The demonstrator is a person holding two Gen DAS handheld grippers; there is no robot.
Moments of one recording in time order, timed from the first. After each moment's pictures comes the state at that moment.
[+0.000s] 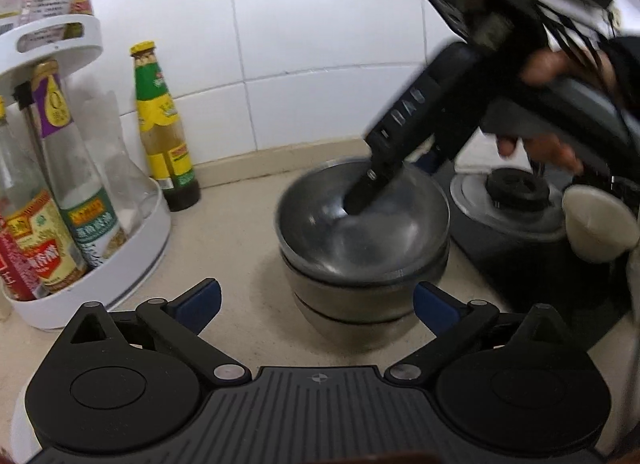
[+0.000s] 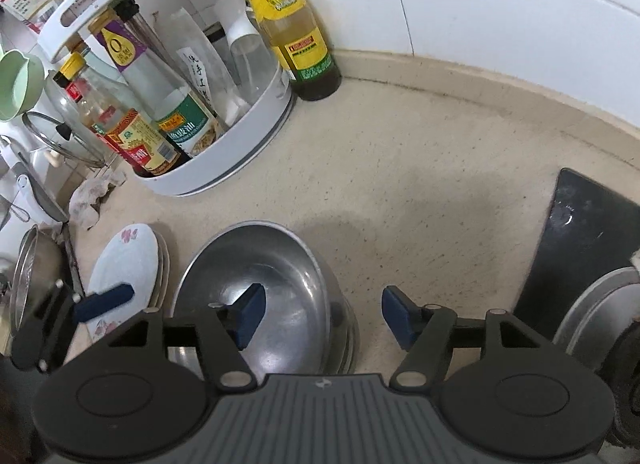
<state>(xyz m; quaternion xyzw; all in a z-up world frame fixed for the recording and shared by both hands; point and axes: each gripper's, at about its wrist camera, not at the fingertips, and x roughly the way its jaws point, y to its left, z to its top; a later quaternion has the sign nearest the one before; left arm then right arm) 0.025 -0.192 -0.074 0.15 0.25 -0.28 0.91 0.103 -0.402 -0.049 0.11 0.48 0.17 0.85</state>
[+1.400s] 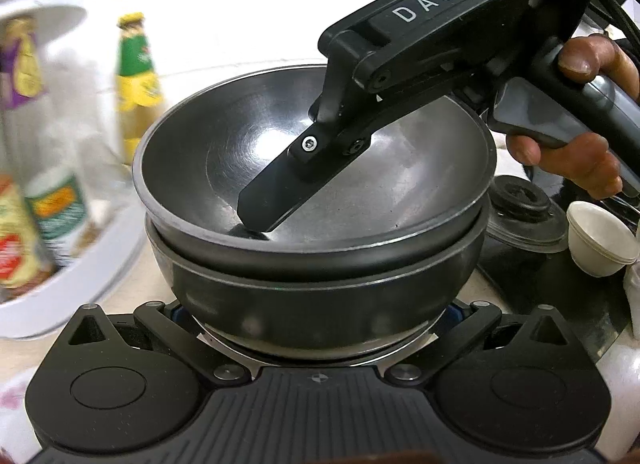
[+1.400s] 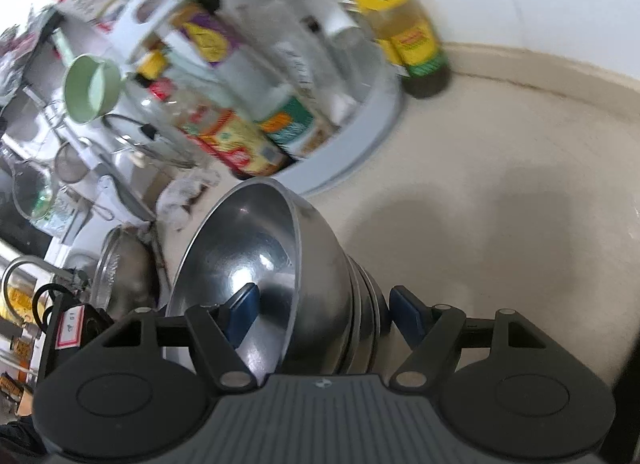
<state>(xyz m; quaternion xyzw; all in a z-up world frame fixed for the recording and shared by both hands) 0.061 -0.166 -0.079 0.12 0.27 -0.32 0.90 0.115 -0.351 -0.040 0.16 0.46 0.30 0.82</state>
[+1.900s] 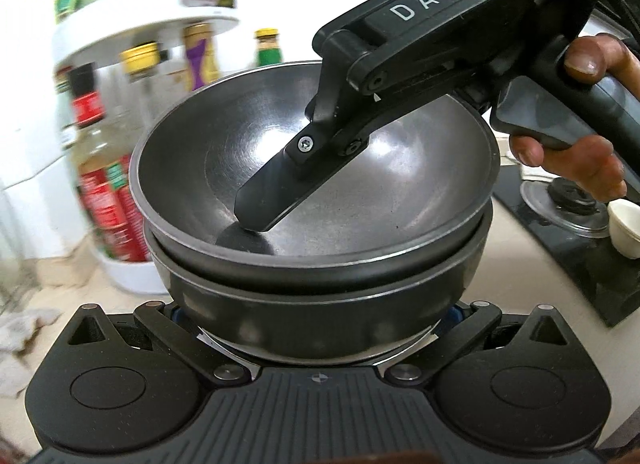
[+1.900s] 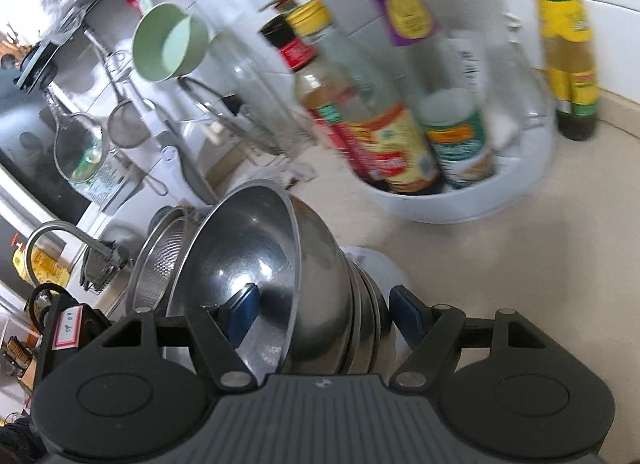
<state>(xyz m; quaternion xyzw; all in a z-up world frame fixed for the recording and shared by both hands) 0.023 -0.045 -0.053 0.12 0.26 -0.23 0.93 0.115 -0.216 -0.011 0.12 0.43 0.39 0.81</state>
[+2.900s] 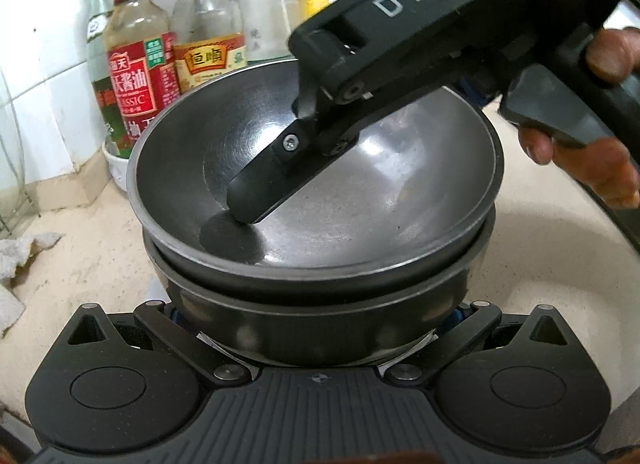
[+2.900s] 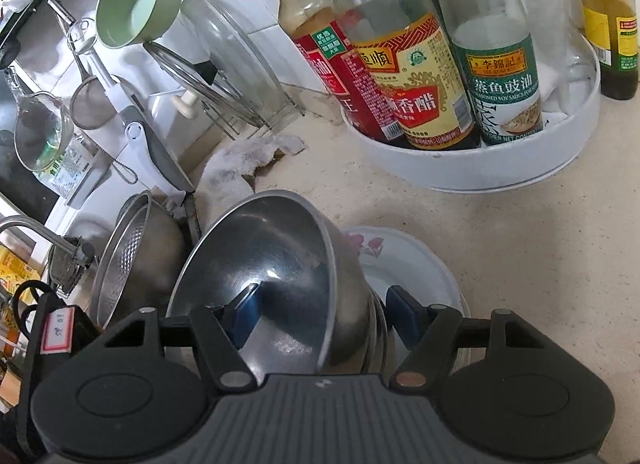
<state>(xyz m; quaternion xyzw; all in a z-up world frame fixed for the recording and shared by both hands) 0.050 -0.003 -0.109 0.11 0.32 -0.22 0.91 0.131 -0.150 -0.075 0.12 0.44 0.36 0.81</state>
